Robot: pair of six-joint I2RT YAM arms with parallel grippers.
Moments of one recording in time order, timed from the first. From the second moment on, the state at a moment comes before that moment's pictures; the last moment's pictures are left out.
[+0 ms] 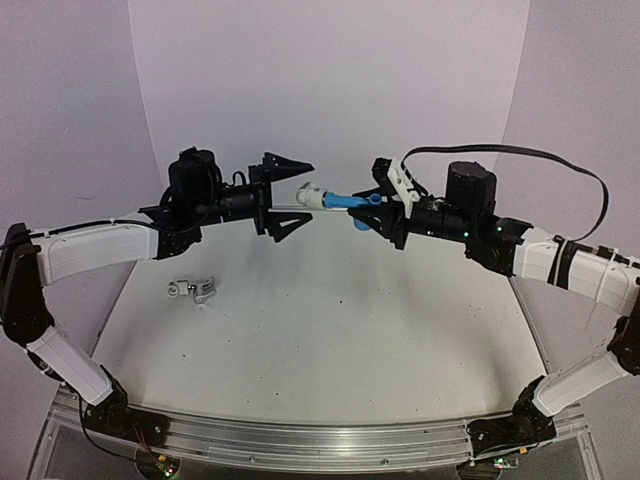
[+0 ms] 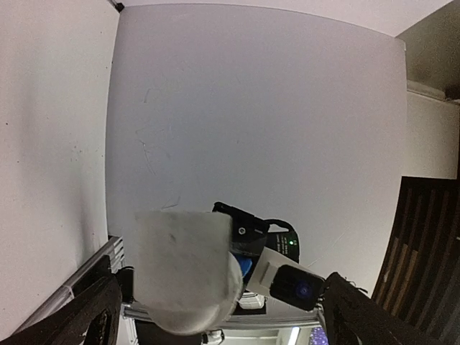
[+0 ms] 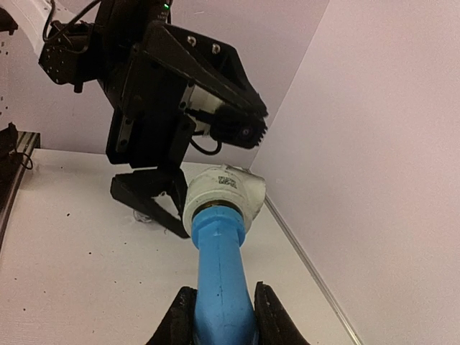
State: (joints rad) left arm -0.70 1.50 1.17 0.37 0.61 -1.60; right arm 0.69 1.39 1.11 0.19 -0.45 -0.41
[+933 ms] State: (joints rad) left arm -0.68 1.48 1.46 0.58 0.99 -0.09; right arm 0.72 1.66 1.43 0.86 -0.92 1.56
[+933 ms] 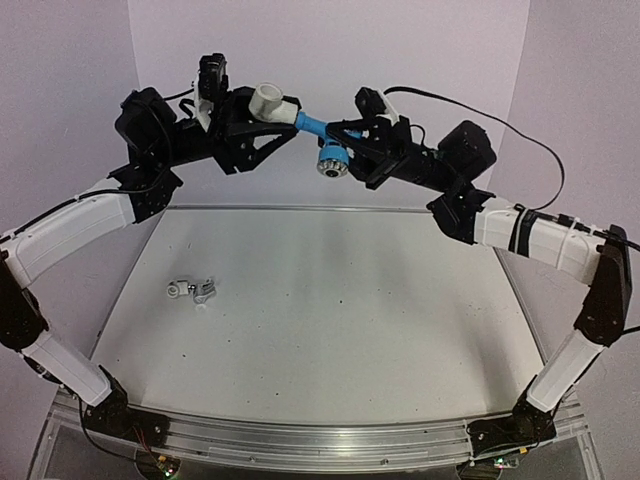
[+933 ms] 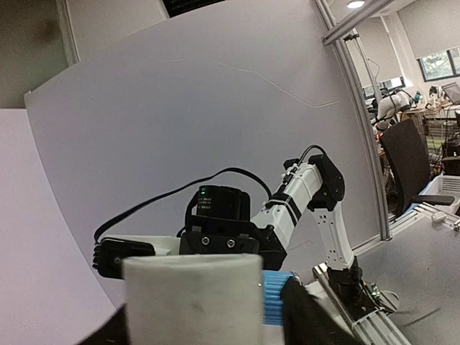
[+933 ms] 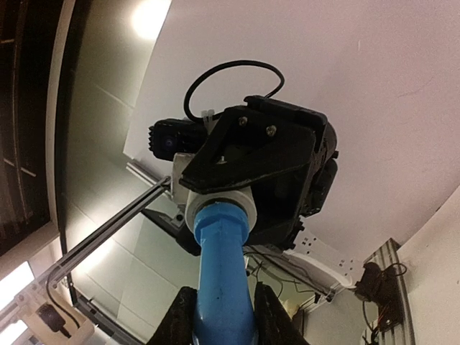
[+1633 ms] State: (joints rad) left arm -0.65 1.33 1.17 0.33 0.62 -1.21; right arm 0.67 1.39 1.18 0.14 -0.57 -0.29
